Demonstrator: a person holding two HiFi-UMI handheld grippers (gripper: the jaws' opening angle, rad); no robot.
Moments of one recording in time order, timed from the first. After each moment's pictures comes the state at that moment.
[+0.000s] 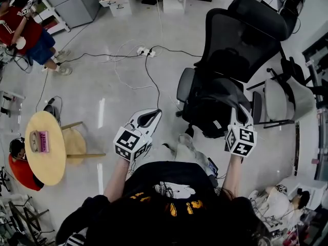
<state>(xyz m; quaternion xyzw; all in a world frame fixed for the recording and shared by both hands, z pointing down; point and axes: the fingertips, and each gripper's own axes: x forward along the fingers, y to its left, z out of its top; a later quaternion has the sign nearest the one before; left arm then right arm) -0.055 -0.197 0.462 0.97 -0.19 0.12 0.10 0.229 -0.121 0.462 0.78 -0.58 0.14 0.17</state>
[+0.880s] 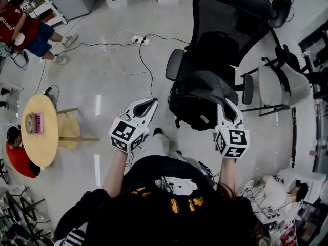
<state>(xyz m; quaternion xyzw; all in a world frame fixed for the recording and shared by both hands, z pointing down) -0.022 -0.095 0.447 0.97 -0.21 0.11 0.09 0.190 -0.018 0.431 0.73 -0.66 0.13 0.15</state>
